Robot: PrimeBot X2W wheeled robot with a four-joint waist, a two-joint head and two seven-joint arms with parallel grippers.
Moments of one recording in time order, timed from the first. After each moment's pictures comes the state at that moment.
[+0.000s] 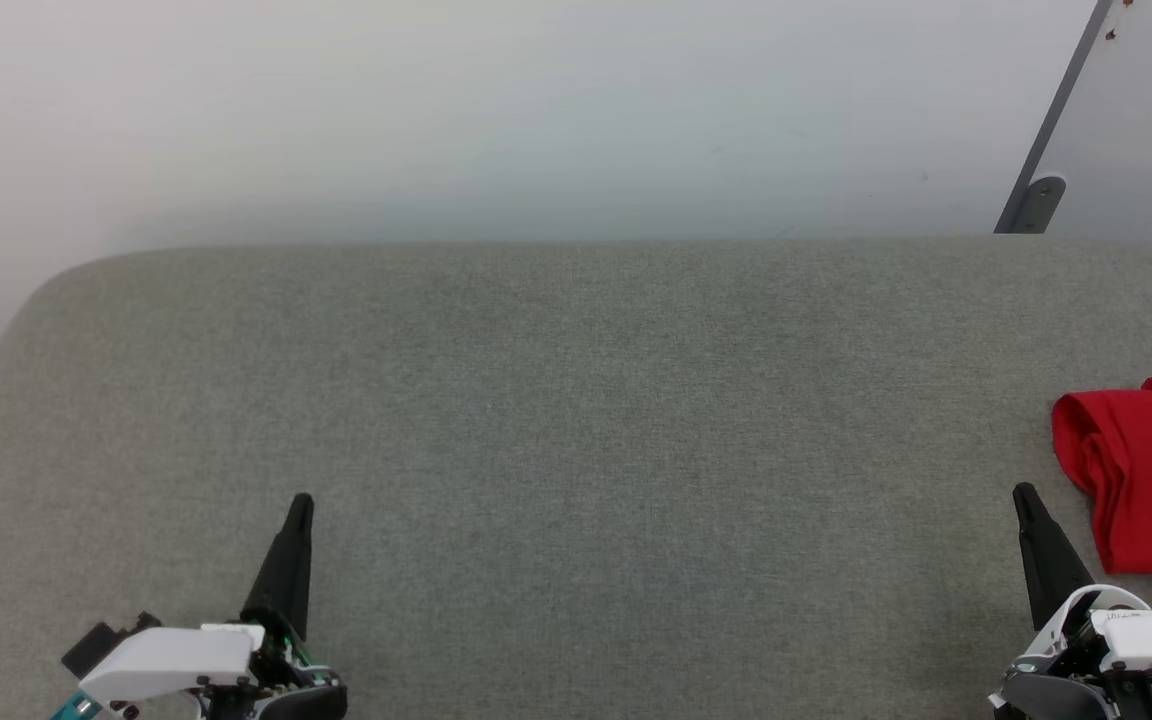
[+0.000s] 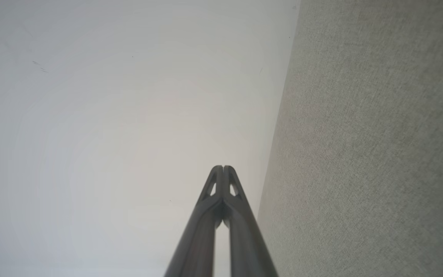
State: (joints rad) left arm -0.10 0.07 0.09 0.25 -1.64 -0.13 0.09; right arm -0.11 -0.06 -0.10 0.25 1.62 0.13 0.11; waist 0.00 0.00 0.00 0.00
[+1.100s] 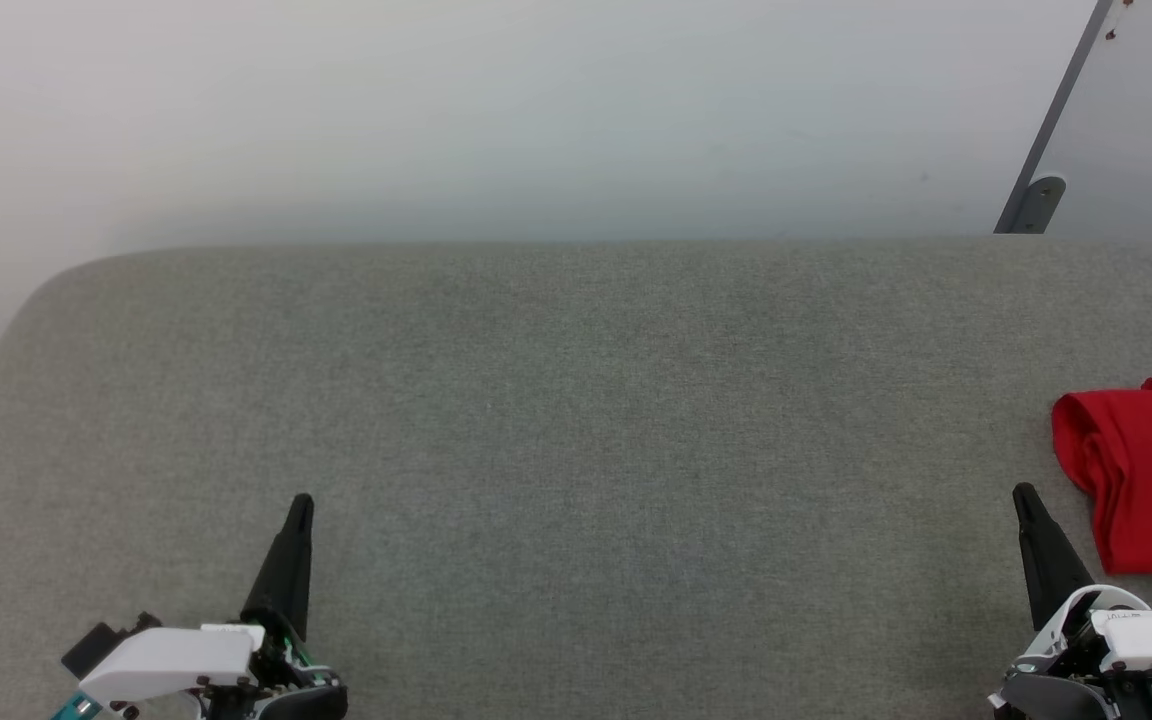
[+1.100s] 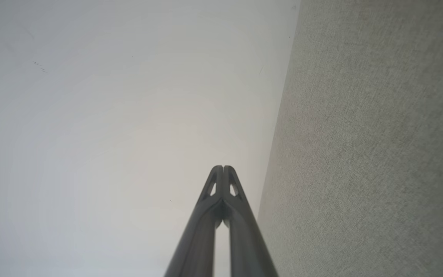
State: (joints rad) left arm -0.10 0.06 0.10 0.25 -1.63 -0.13 0.10; right arm -0.11 -0.05 -0.11 0.25 1.62 0.13 0.11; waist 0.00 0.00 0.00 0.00
